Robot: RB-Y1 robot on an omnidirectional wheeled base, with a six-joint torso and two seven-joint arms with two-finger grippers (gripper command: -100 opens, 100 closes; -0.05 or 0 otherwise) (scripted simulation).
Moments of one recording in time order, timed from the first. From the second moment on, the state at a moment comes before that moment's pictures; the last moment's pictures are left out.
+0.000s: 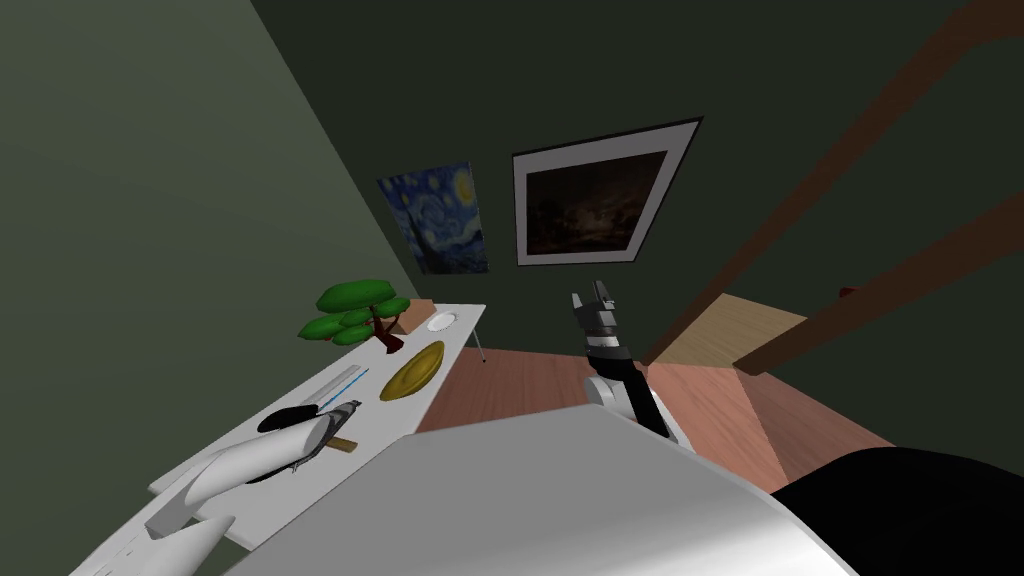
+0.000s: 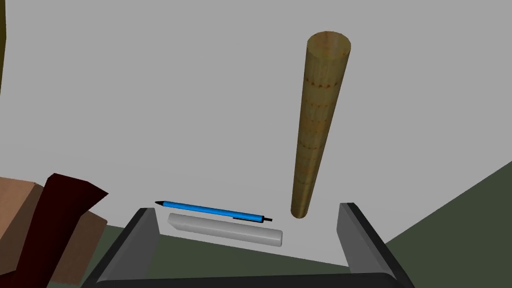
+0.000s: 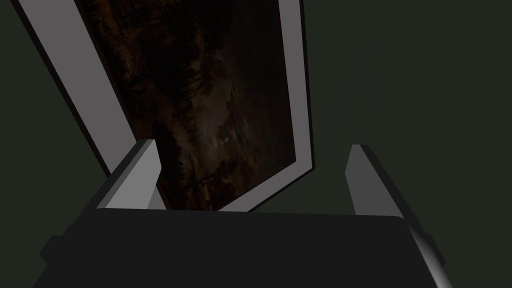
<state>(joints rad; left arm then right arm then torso) 0.34 0.68 0.42 -1.57 0.37 1.01 -0.56 0.50 -0.03 0.02 -2.35 -0.04 -0.37 -0.13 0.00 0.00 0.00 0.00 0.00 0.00</state>
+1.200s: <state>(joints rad) 0.34 0.74 0.48 -1.42 0.49 1.34 -0.70 0.50 -0.03 0.02 -2.35 -0.04 -0.37 -0.13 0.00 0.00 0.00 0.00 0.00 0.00</state>
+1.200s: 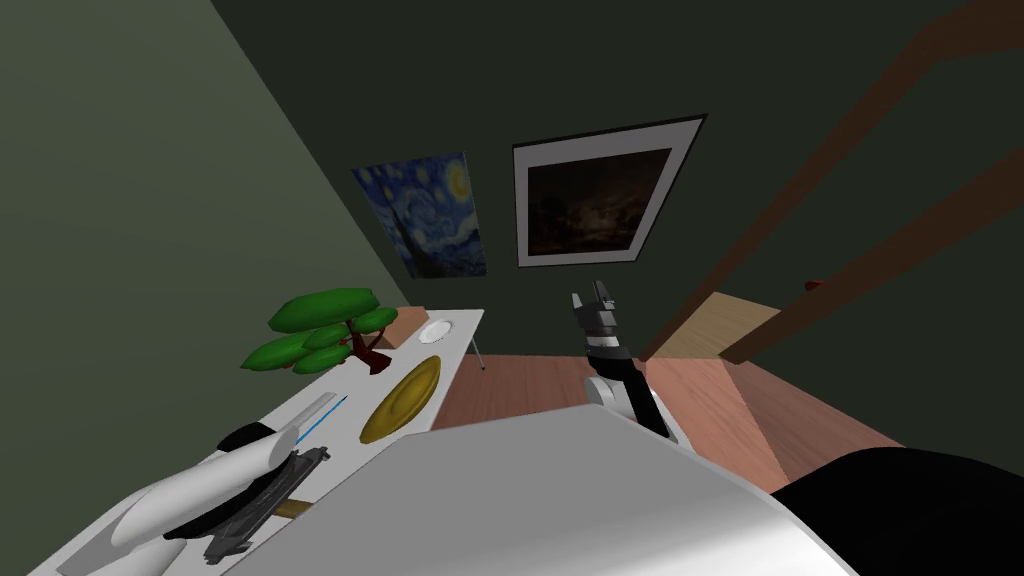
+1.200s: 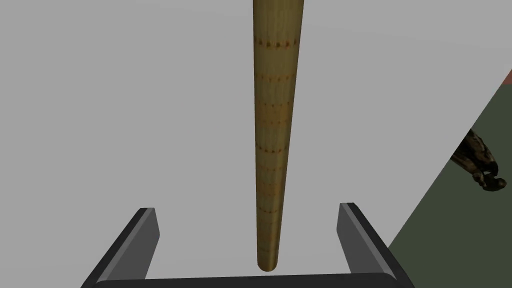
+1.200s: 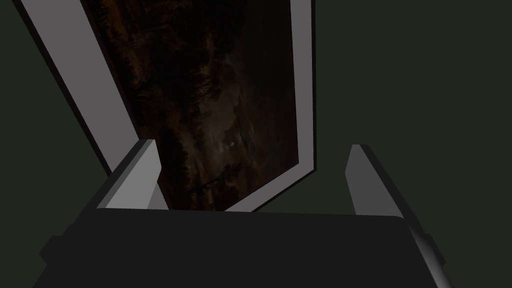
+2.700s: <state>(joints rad) 0.34 0.72 0.46 -1.31 0.51 1.40 -0.74 0.50 -0.03 0.02 -2.35 -0.04 -0.37 -0.13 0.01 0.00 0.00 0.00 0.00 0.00</state>
